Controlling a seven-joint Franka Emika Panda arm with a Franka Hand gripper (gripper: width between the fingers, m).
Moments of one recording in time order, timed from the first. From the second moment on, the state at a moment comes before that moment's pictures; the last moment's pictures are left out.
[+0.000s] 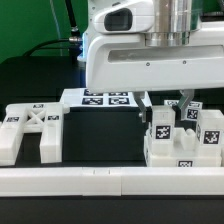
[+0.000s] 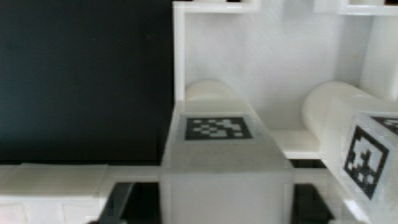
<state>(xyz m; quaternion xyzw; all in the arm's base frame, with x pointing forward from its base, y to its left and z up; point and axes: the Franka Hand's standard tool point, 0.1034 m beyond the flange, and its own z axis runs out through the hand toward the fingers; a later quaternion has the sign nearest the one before) 0.634 0.043 0.080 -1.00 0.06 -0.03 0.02</state>
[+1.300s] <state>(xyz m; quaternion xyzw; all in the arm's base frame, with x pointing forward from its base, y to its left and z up) 0.636 0.037 0.078 -0.85 0.52 0.00 0.05</state>
